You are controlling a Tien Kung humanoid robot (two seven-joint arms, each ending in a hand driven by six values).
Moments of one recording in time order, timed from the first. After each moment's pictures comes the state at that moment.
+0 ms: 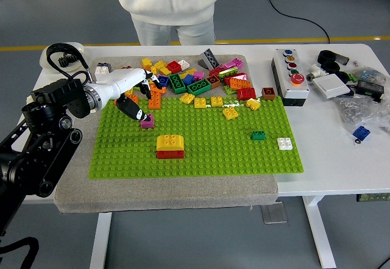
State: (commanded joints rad) left arm -0.62 0.13 -1.28 -1.20 2.27 -0.46 0.01; right arm 0.17 -0.13 1.52 0.18 -2.21 0.13 -0.11
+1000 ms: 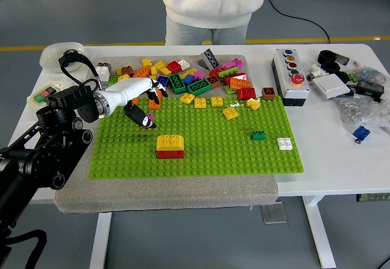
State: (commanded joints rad) left arm -0.68 0.10 -1.23 -0.98 2.27 -0.40 -0.10; right arm 0.17 -0.13 1.52 0.18 -2.20 0.13 -0.11
